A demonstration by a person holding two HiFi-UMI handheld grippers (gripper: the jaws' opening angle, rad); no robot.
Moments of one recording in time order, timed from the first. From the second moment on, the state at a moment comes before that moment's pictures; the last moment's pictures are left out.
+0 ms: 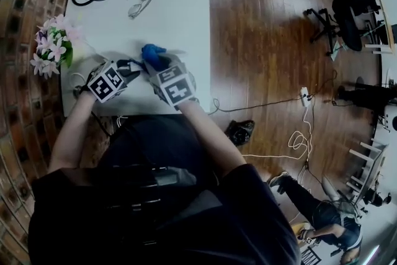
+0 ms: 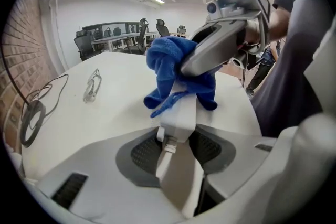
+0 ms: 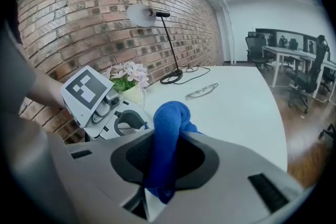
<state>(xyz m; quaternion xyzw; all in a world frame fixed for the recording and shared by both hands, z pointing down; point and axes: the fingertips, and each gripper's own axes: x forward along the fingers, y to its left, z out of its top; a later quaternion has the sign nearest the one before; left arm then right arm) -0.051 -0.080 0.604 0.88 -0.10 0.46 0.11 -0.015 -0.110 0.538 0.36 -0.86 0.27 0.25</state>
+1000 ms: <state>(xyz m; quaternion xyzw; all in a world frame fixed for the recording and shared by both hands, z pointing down) -0.055 -0.086 0.613 0.85 -0.14 0.50 0.13 0.061 -0.112 0.538 0.37 -0.86 0.26 0.23</state>
